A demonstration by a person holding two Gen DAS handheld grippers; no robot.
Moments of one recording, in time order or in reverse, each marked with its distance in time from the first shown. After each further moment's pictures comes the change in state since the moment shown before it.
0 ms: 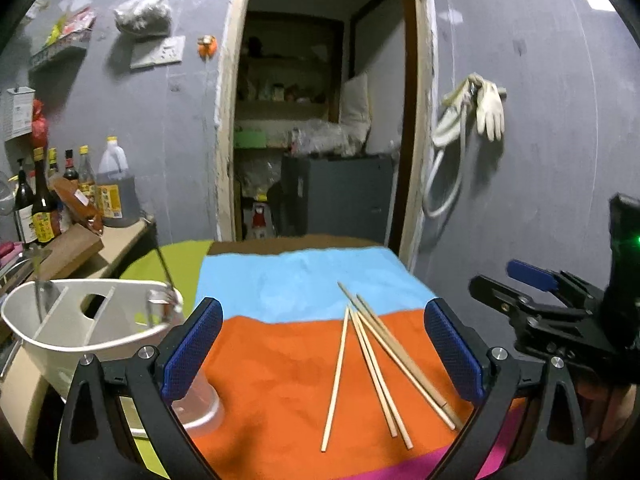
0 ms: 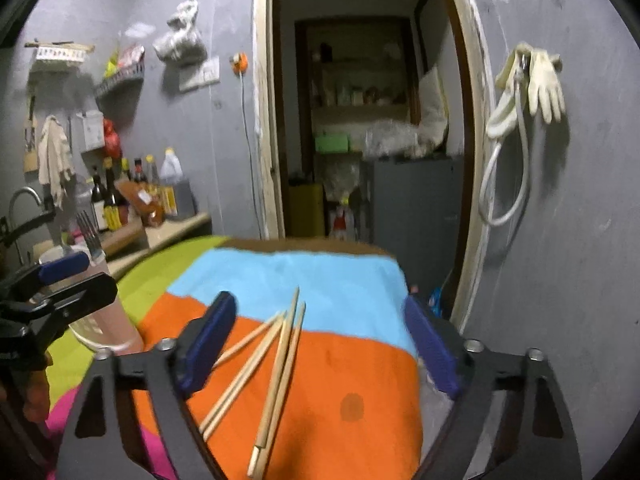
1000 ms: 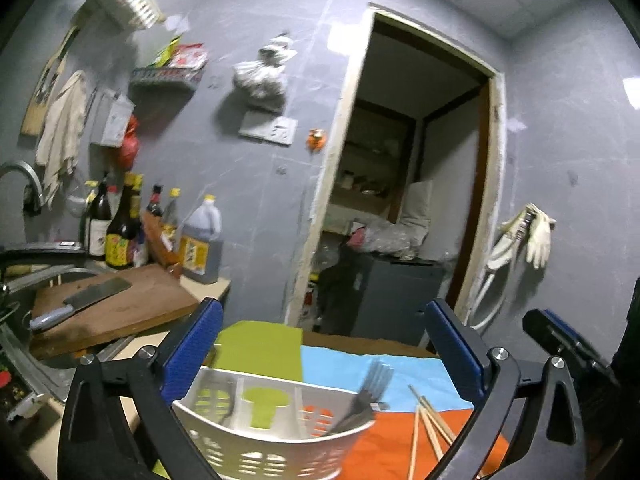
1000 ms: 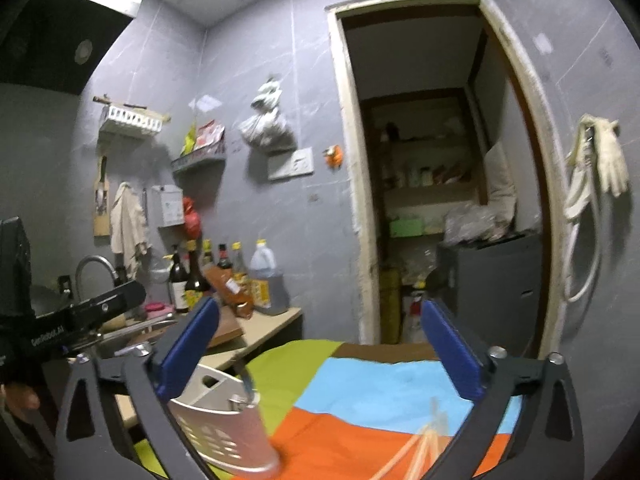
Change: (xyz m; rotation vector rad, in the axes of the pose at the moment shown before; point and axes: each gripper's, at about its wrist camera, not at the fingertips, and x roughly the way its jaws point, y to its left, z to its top) left arm -0.125 0.120 0.050 -0.217 -0.341 0.140; right arm -0.043 0.115 0.070 -0.011 -0.344 0.223
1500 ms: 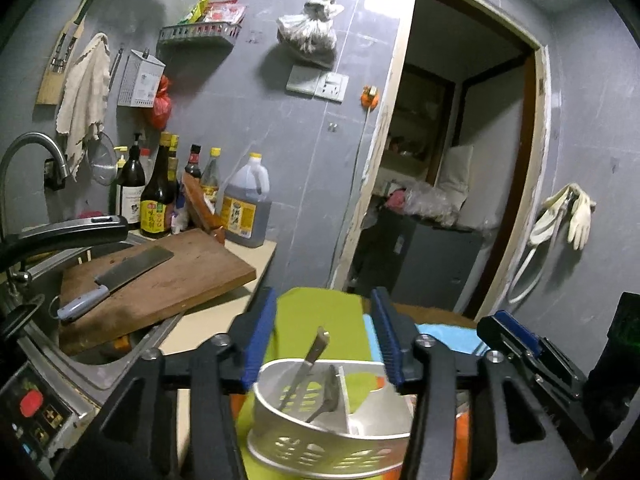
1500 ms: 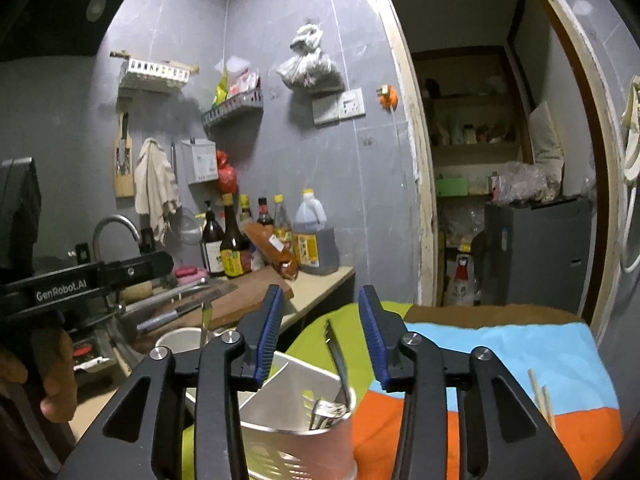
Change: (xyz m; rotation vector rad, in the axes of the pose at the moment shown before) left arm 0.024 0.080 -0.008 -0.043 0.160 0.106; right arm 0.085 0.064 -0.049 0.010 0.142 0.145
